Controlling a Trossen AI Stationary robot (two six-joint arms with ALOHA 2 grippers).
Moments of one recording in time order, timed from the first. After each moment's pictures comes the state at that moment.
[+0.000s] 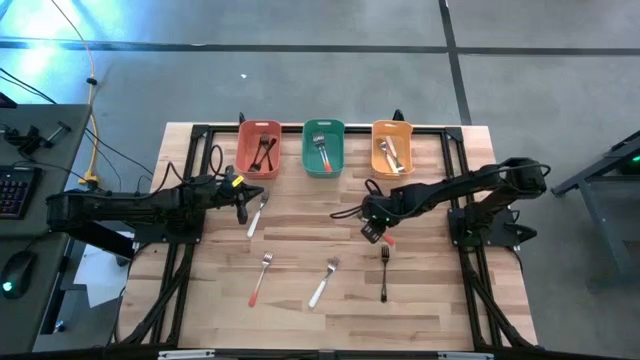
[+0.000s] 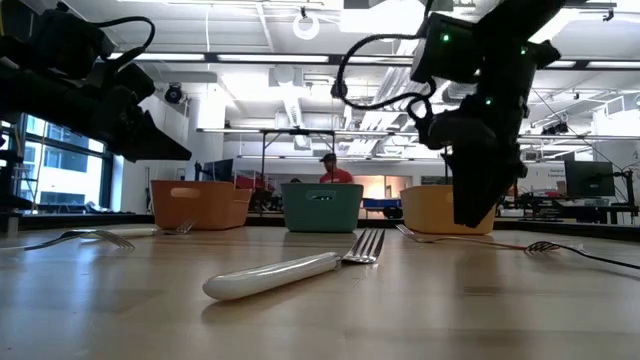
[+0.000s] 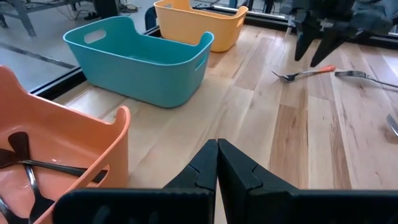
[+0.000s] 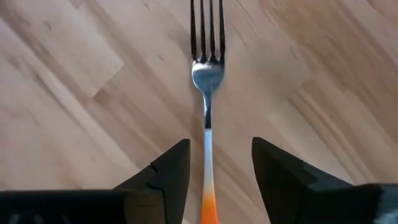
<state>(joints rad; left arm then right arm) 0.24 0.60 0.03 0.25 -0.13 -0.09 0.02 1.55 0.82 -0.54 0.08 0.76</state>
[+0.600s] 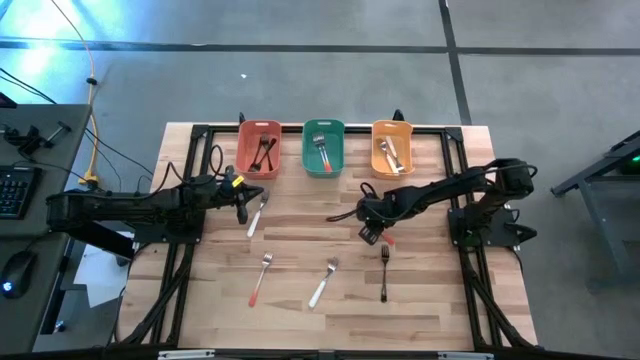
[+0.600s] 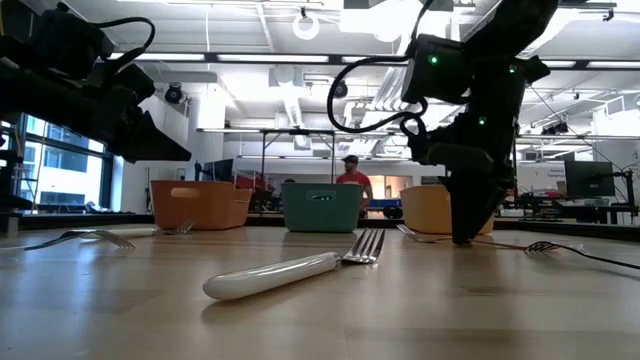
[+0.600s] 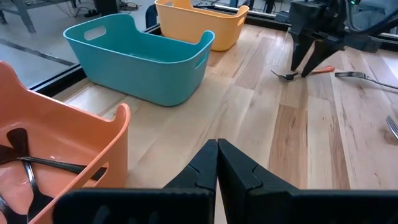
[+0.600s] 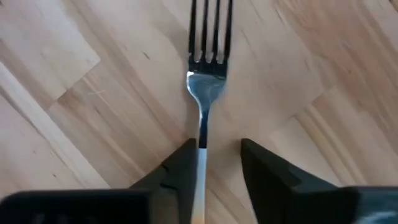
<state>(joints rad) 0.24 0.60 0.03 0.25 -0.13 -0.10 0.00 1.68 0.83 -0.50 0.10 0.67</state>
